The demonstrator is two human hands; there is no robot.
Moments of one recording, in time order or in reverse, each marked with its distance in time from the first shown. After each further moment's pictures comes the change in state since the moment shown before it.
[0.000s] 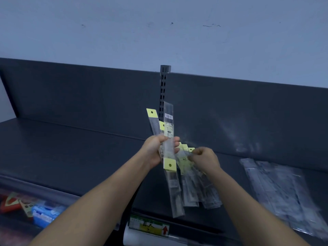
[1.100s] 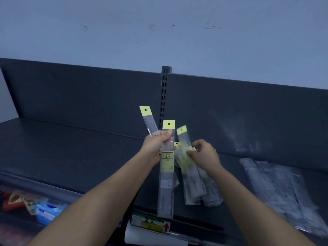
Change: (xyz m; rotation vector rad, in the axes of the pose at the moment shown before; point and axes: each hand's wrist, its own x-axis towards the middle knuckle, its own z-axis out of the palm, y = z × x) left_hand -0.005 0.002 0.003 0.114 0.106 0.131; right_hand -0.005 -0.012 -0.006 -0.084 0.012 -0.122
